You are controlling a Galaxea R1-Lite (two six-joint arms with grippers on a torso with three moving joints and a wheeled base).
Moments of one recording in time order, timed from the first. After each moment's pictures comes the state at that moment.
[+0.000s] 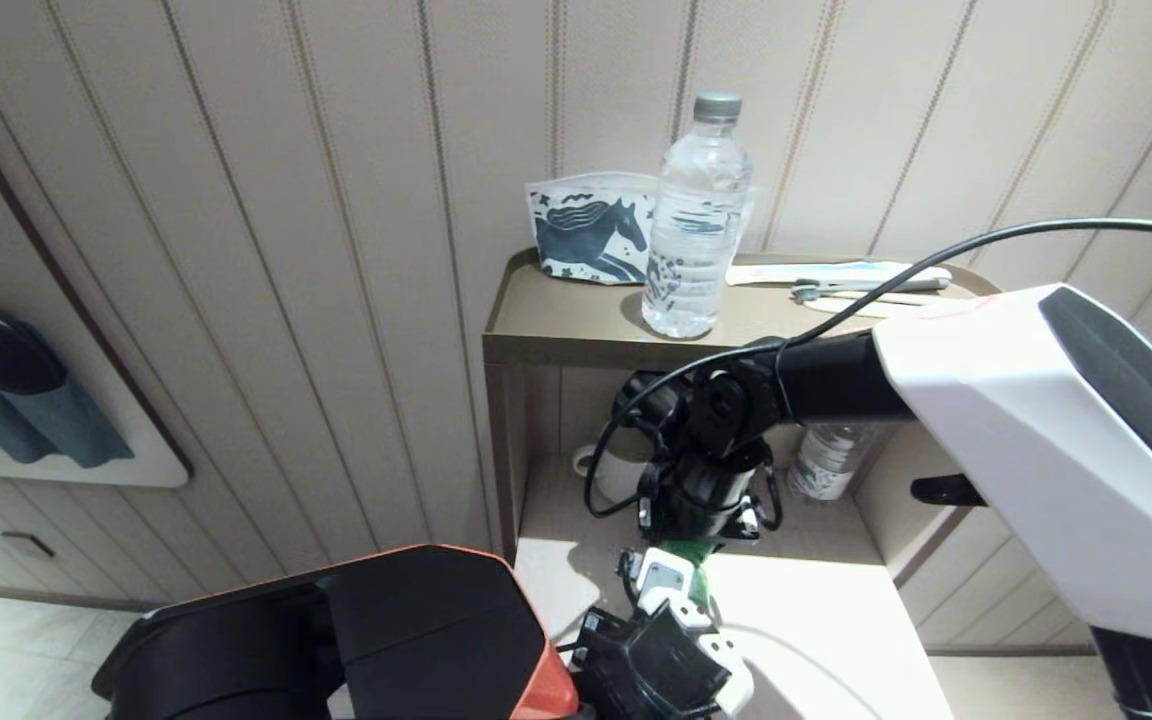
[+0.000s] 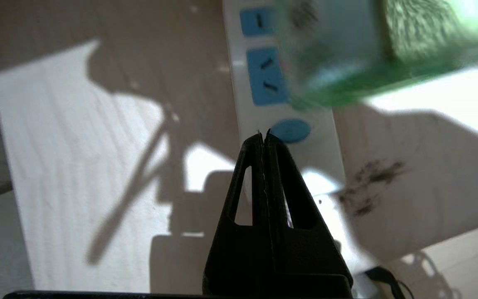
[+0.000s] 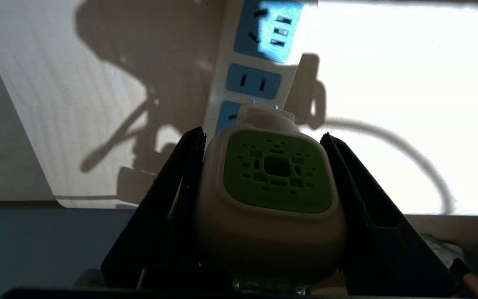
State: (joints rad) left arm -1.09 2.43 -1.11 -0.62 0.52 -0.34; right arm 0.56 2.26 -1.79 0.75 -0.16 0.66
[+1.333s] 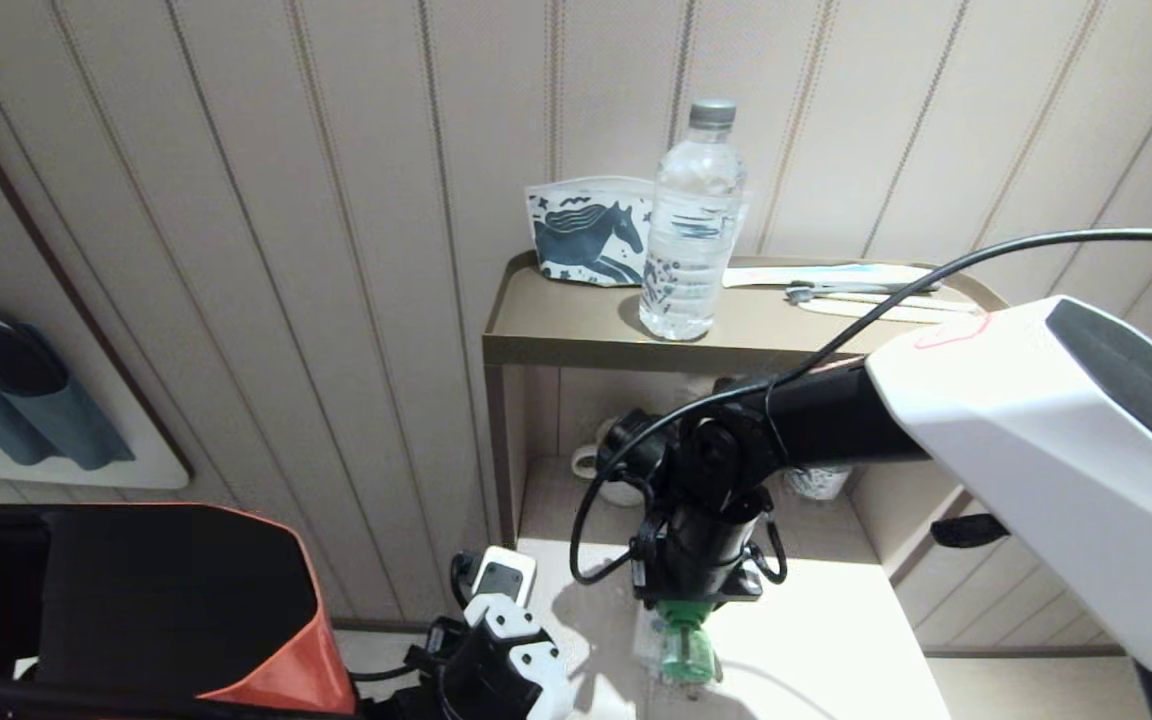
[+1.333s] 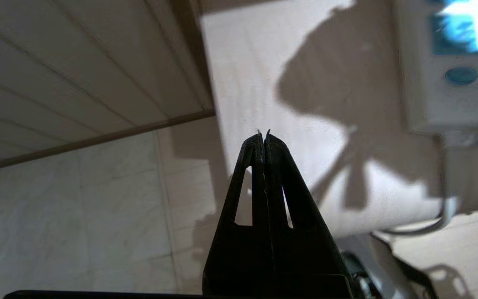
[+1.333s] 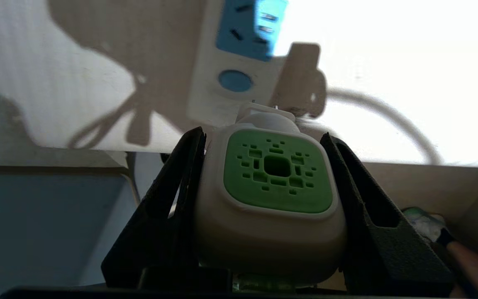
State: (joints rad) left arm -0.98 2.14 -0.52 -0.92 0.57 -0.36; right arm 0.64 2.23 -1.61 0.73 -0.12 0.70
